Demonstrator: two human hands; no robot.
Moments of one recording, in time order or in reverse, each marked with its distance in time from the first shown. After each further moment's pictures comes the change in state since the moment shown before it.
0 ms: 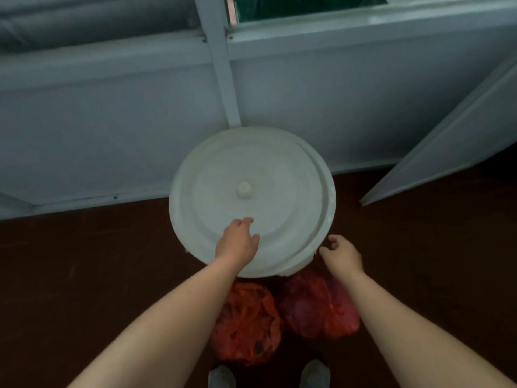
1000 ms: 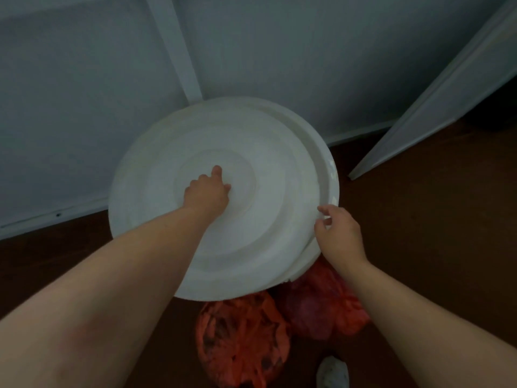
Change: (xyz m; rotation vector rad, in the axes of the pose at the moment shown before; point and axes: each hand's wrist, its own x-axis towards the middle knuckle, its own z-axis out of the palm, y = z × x) left_hand 0.172 -0.033 0.002 0.348 0.027 0.108; right_hand 0.051 0.000 0.061 0.037 0.243 -0.220
